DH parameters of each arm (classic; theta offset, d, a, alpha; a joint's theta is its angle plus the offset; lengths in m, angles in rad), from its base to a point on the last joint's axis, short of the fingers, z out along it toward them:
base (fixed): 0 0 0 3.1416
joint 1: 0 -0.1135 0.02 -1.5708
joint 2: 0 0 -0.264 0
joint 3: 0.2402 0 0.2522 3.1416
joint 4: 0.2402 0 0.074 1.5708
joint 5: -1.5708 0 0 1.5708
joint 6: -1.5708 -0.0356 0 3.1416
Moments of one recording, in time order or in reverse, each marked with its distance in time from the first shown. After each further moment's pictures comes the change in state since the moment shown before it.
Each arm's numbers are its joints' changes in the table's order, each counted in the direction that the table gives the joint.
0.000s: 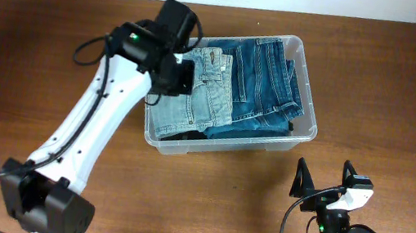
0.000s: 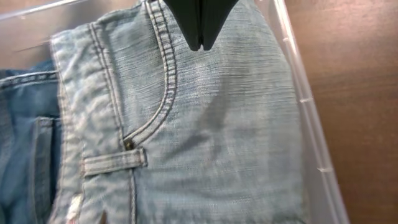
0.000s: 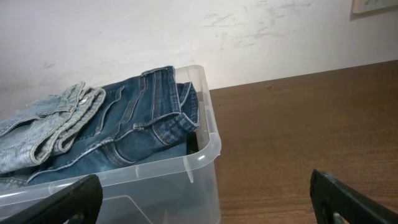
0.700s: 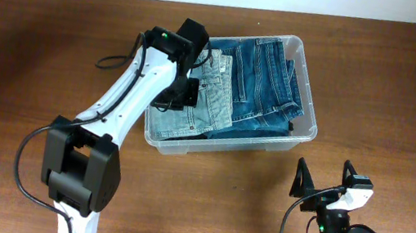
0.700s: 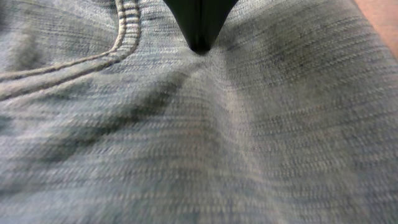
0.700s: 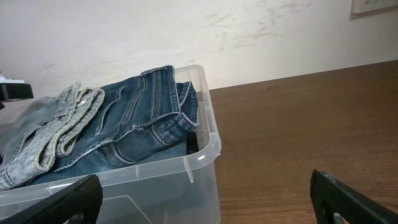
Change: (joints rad) left arm 0.003 -0.224 0.005 0.047 -0.004 -0.001; right arm 0.000 0.000 0.000 0.000 0.000 0.000
